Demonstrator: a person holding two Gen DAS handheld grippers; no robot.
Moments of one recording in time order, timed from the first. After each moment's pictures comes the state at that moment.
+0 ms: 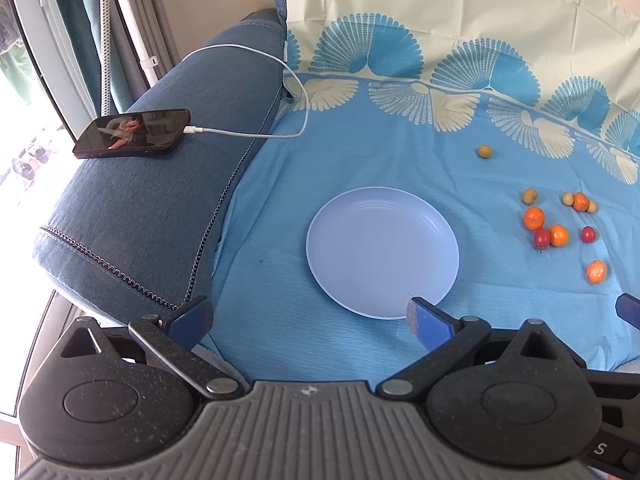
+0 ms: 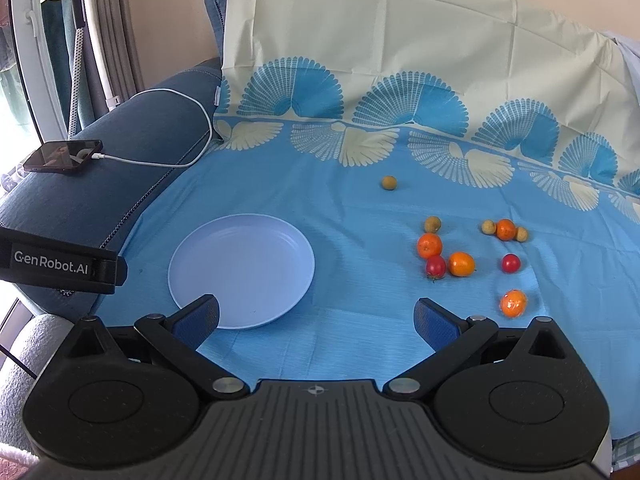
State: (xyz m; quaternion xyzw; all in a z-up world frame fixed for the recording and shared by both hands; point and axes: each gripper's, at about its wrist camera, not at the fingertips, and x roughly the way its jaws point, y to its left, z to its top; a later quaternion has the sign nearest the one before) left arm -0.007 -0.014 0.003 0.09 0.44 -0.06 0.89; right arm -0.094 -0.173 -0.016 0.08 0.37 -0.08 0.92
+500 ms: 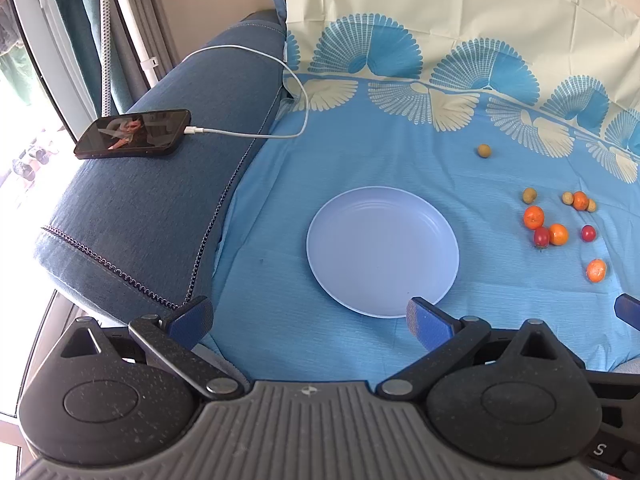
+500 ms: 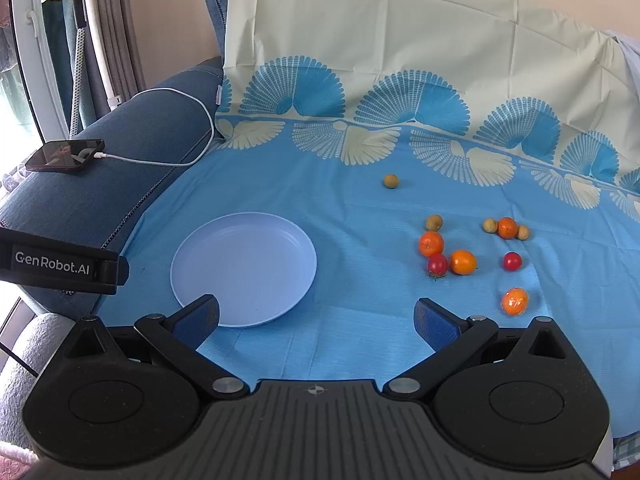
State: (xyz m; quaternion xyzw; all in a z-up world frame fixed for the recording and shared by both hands) left arm -0.009 -0.014 0.005 0.10 0.44 -0.06 0.89; right arm -0.094 -0.172 -0.015 0.09 0.37 -0.08 0.92
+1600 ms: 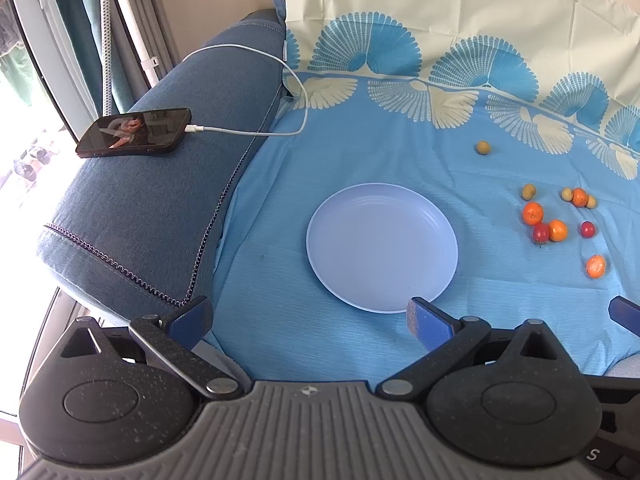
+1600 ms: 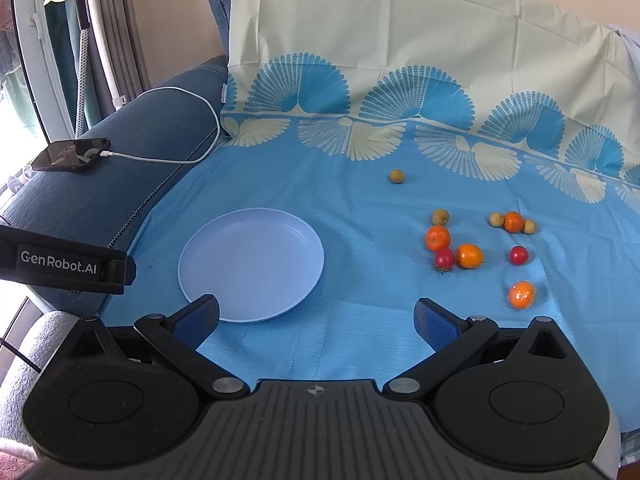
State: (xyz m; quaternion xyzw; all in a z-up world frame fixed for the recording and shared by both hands) left arm -0.009 -0.017 0.006 0.10 0.45 -0.06 0.89; right arm -0.097 -0.171 -0.016 0.10 0.37 -0.07 0.92
